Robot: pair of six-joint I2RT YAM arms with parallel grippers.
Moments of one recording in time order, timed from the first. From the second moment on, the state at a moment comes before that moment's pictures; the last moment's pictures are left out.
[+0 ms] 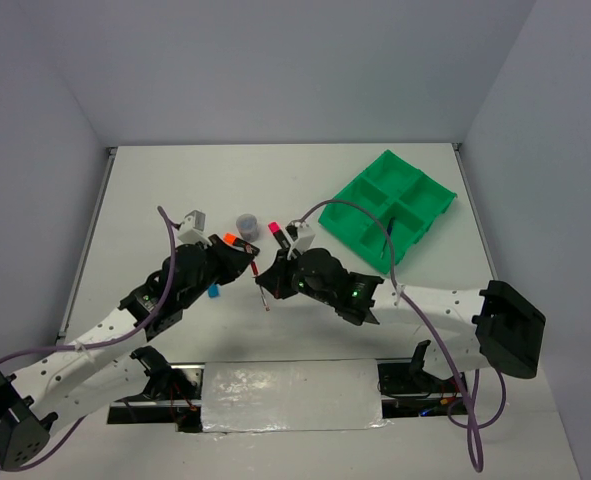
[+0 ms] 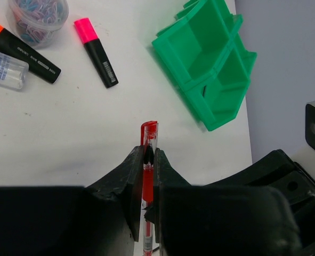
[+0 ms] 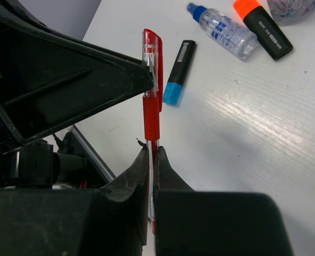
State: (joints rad) left arm -0.70 0.82 0.57 -0.11 -0.20 -0.95; right arm 1.08 1.32 0.74 0.25 0.14 0.72
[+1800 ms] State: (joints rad) left arm -0.73 0.66 0.79 -0.35 -0.17 -0.68; right arm 0.88 1.36 0.81 0.58 -0.46 0.46
